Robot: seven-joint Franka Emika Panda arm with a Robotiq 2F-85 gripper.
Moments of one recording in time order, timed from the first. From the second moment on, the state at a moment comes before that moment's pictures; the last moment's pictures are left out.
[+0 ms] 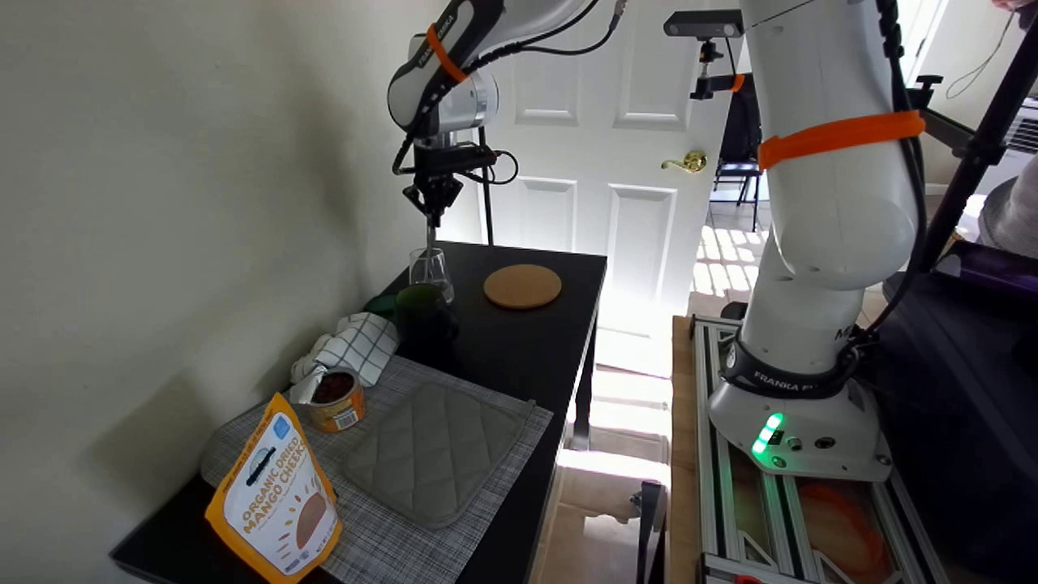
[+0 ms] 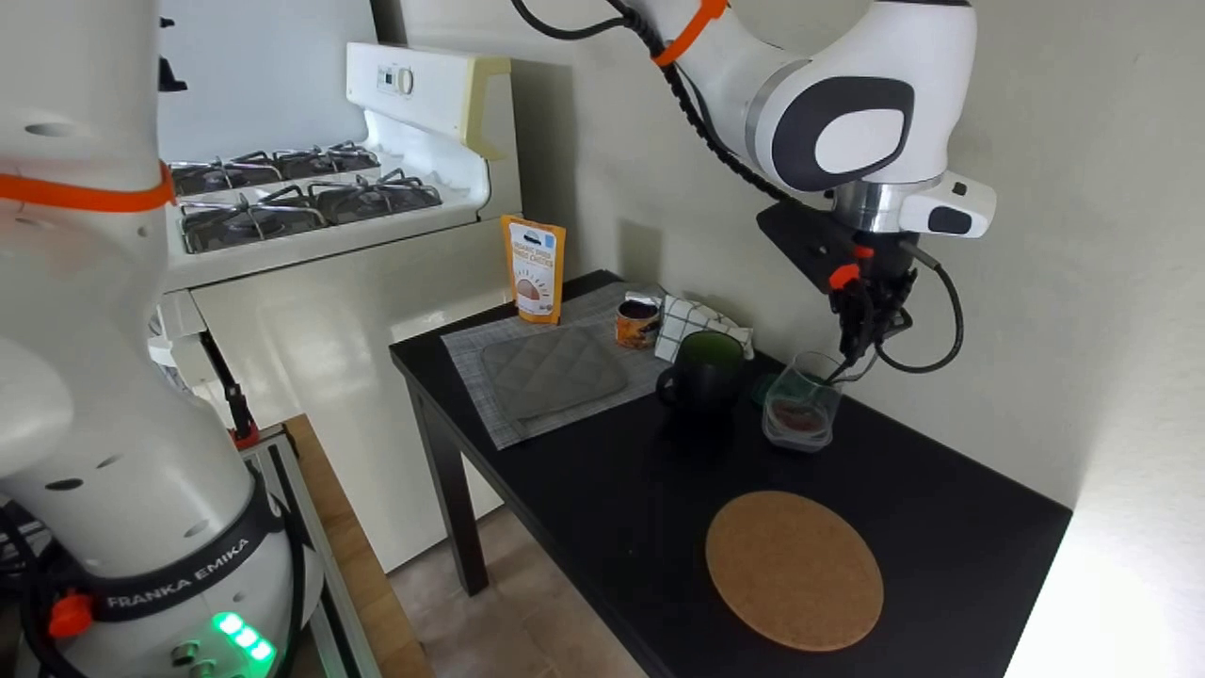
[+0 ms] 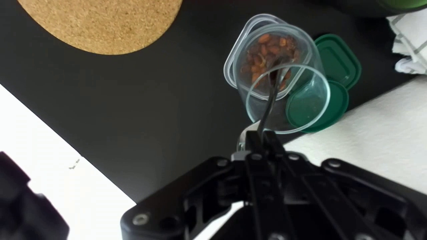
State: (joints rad) arm -0.22 0.37 -0.16 -1.90 0.13 2.45 0.05
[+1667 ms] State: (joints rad) arm -0.15 0.23 -0.12 -1.71 0.04 1.98 -0.10
